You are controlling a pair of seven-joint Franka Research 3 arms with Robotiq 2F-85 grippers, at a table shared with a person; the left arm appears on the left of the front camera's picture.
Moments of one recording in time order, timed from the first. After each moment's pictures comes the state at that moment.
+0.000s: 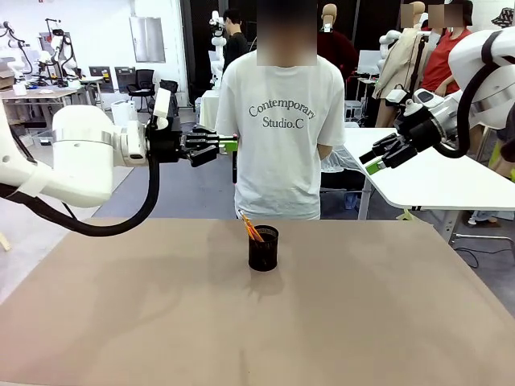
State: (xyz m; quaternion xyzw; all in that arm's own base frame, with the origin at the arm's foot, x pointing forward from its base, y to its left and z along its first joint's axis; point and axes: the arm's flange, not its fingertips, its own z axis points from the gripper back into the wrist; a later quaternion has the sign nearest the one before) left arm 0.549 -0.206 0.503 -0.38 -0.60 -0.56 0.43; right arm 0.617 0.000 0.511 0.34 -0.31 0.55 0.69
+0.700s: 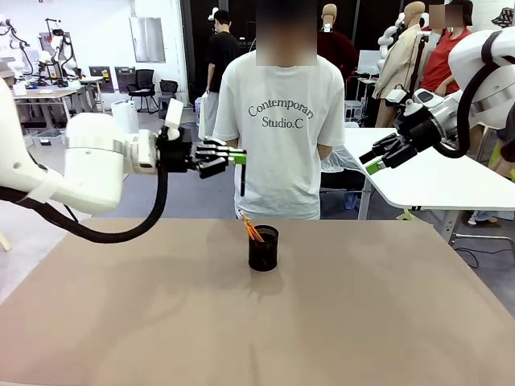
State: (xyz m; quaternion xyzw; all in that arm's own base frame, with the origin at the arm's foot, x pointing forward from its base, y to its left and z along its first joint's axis) left arm 0.546 -0.230 0.477 -0.40 -0.57 -0.57 0.44; right arm 0.617 0.000 0.511 0.34 -0.31 0.55 0.69
